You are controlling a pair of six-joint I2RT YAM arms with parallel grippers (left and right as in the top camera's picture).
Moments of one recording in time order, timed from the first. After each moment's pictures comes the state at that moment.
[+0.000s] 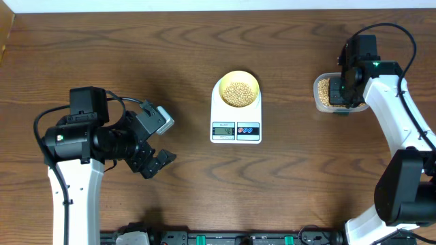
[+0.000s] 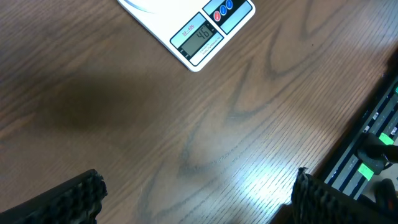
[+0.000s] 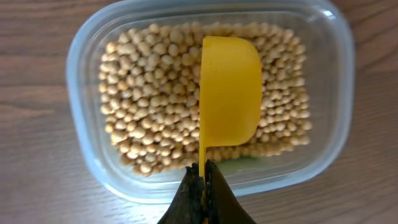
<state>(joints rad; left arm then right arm) 0.13 1.17 1.20 -1.36 0.54 0.94 0.00 1.77 1.36 -0.87 0.12 0.05</state>
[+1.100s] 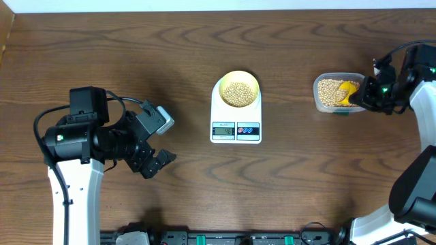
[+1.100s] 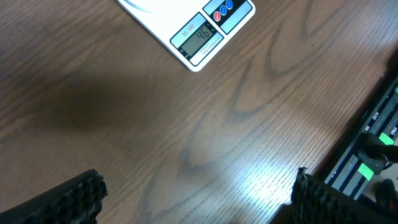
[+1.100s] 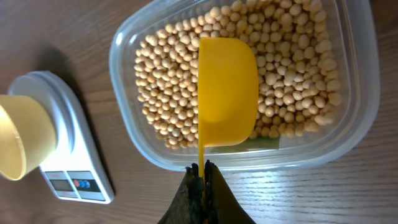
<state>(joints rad) 0.13 1.17 1.20 -1.36 0.54 0.94 -0.32 1.77 1.36 -0.93 -0.48 0.05</state>
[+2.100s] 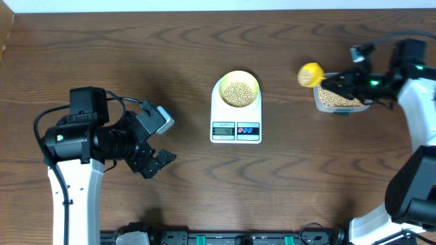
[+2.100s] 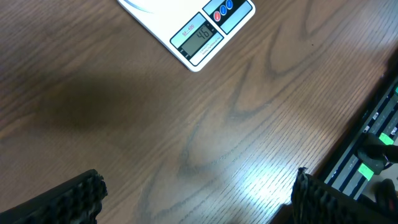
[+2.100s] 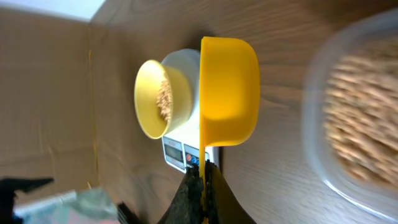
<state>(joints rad) 0.13 1.17 1.20 -1.36 0.54 0.94 -0.22 1.77 1.36 -0.85 -0.93 0.04</state>
